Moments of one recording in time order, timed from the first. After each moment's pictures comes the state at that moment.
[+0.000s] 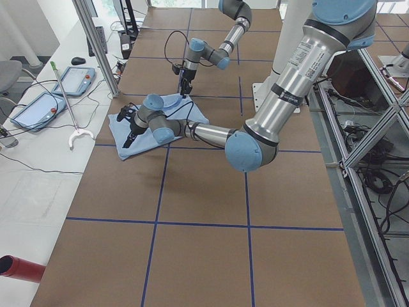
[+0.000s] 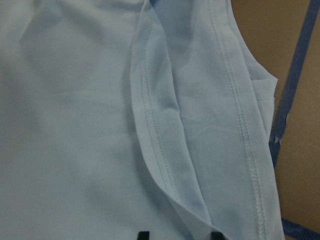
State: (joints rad) left arm -1.00 -2.12 -1.15 -2.40 -1.76 -0.71; right arm 0.55 -0.70 1.16 -0.92 1.75 0.88
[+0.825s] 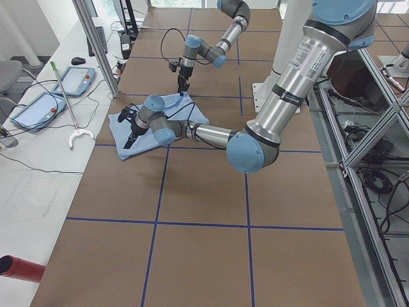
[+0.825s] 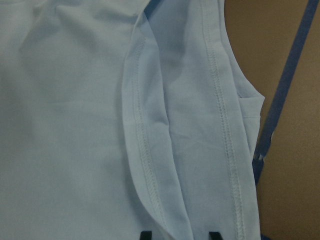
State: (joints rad) left arm -1.00 -2.10 -1.16 -2.40 -1.76 -0.71; right arm 0.58 -0.70 1.16 -0.91 1.81 0.85
